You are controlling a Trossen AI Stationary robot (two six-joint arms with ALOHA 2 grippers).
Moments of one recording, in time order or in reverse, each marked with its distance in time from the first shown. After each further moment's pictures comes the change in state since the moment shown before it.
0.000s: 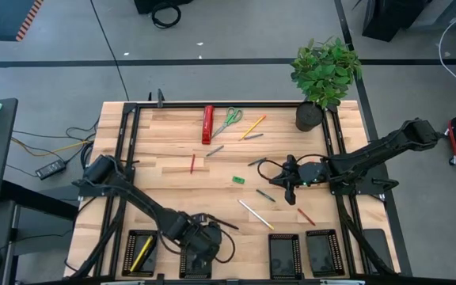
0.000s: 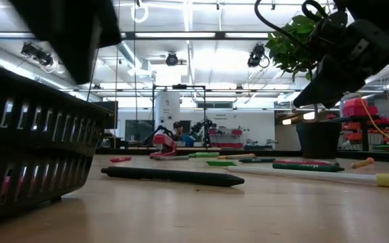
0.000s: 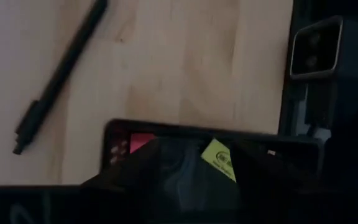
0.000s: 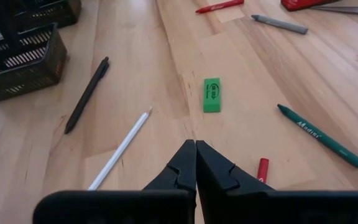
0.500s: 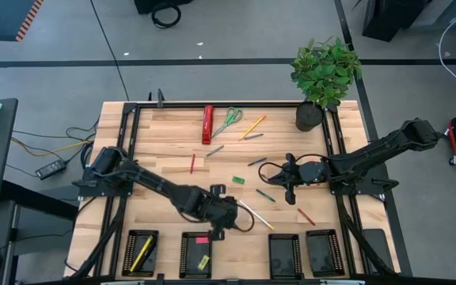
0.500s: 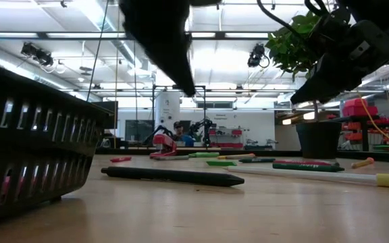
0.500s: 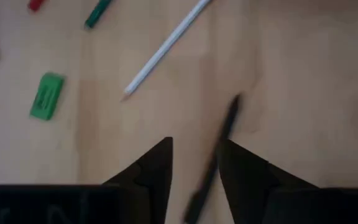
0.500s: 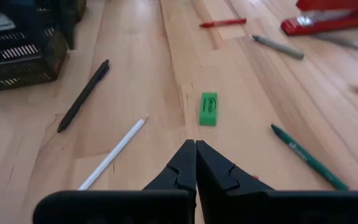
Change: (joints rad) left arm 0.200 -0.001 0.002 0.023 -0.164 0.438; right arm 0.000 0.000 0.000 0.023 0.012 -0.103
